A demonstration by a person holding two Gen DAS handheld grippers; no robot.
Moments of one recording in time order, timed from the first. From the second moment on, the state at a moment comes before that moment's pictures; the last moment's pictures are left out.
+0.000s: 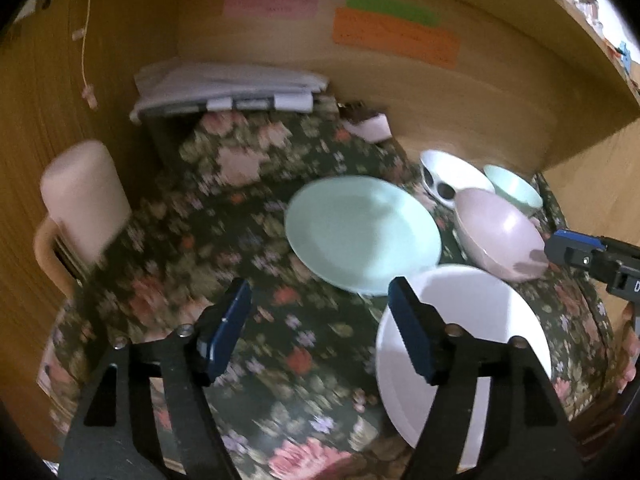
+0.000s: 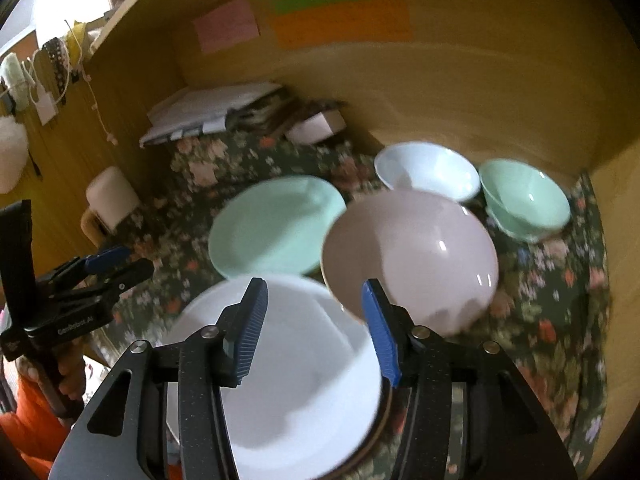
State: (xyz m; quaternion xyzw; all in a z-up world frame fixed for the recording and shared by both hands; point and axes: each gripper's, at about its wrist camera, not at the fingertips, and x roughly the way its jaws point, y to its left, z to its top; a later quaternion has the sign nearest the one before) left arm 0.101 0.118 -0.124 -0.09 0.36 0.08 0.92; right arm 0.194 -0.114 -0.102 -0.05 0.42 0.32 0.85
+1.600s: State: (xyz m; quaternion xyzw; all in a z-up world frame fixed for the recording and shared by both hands) left arm 0.156 0.231 -0.190 -0.15 0.44 0.07 0.88; right arm 0.282 0.060 -0.195 -0.17 0.58 0.37 0.71
